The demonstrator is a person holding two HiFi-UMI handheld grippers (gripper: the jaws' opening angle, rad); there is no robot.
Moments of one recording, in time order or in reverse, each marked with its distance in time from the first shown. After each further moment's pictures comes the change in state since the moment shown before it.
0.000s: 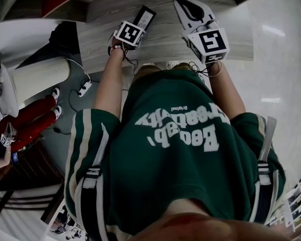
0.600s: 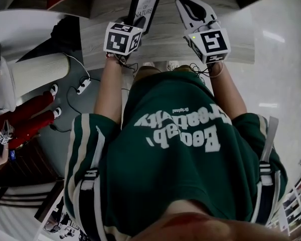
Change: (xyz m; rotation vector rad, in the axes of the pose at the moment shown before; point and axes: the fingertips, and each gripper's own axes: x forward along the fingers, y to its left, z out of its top) left arm -0.121 -0.012 0.061 -0.096 -0.451 0.039; right arm 0.003 0.018 0.002 -0.025 0.011 0.011
